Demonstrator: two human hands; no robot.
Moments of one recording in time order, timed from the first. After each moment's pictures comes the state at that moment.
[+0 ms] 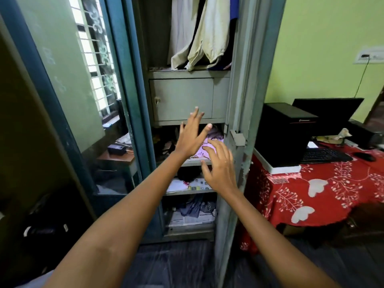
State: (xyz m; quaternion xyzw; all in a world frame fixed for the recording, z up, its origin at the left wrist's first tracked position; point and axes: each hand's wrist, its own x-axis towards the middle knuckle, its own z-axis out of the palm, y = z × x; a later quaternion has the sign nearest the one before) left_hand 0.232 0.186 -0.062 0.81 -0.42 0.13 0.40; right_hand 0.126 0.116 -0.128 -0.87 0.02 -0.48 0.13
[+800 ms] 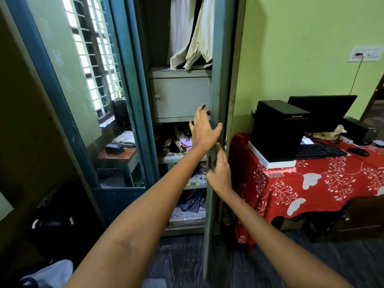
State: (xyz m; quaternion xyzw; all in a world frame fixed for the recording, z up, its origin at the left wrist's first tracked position) left_hand 0.161 0.157 -0.050 0.80 -0.32 0.19 0.46; right_hand 0.086 0.128 -0.148 -0.83 0.14 -0.36 0.41
